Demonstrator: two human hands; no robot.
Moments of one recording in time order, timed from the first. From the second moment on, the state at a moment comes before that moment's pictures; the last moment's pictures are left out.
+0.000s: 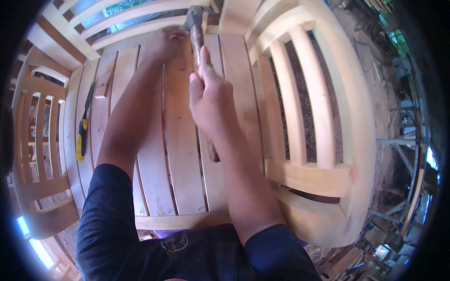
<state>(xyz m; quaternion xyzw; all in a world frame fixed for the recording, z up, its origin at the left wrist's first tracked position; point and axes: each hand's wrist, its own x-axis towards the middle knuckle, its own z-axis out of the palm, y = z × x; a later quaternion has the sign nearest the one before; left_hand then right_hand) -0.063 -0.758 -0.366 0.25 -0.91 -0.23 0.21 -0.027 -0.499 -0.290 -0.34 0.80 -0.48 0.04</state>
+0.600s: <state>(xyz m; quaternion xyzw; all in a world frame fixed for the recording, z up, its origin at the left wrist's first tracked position) 0.091 -0.548 -0.298 0.10 -0.84 -0.53 0.08 0.028 -0.429 -0.341 -0.32 0.78 -0.53 0.03</state>
